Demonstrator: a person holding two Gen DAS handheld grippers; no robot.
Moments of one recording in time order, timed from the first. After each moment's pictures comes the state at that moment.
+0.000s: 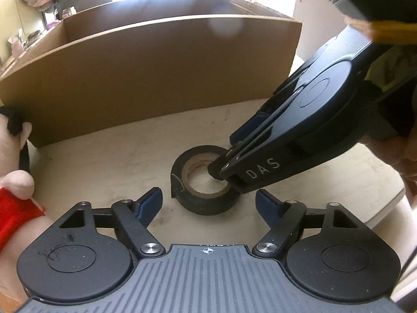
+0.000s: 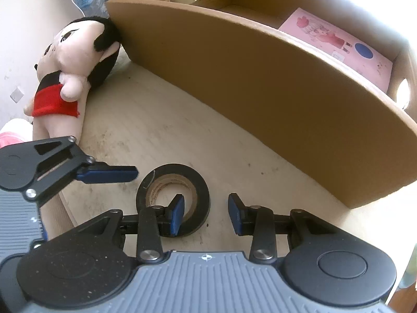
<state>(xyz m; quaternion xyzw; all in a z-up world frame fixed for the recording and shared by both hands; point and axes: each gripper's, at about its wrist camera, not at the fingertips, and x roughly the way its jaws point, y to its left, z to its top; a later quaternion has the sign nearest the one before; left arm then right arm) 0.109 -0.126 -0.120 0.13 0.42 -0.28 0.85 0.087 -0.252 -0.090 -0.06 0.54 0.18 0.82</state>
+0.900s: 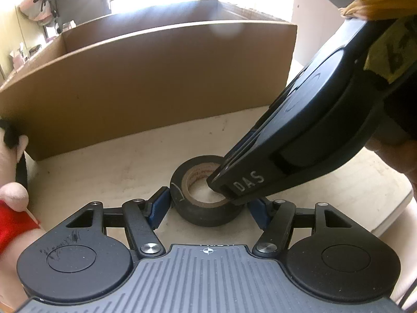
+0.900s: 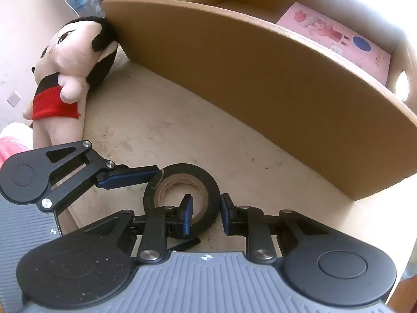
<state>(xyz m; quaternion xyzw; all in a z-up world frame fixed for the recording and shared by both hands) 0.093 -0.137 -0.125 0.14 0.39 -0.28 0.86 0.081 -0.249 -0.090 -0.05 0.55 0.17 0.82</state>
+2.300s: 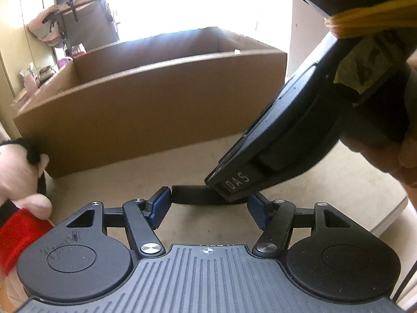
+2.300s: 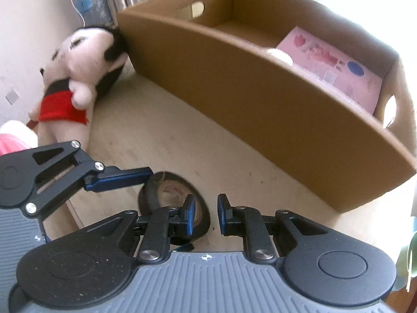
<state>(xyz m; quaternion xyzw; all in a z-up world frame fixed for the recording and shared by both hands) 0.091 -0.131 -0.102 0.15 0.34 -0.28 0.89 0.071 -0.243 -0.078 -0.08 0.52 0.17 0.83</state>
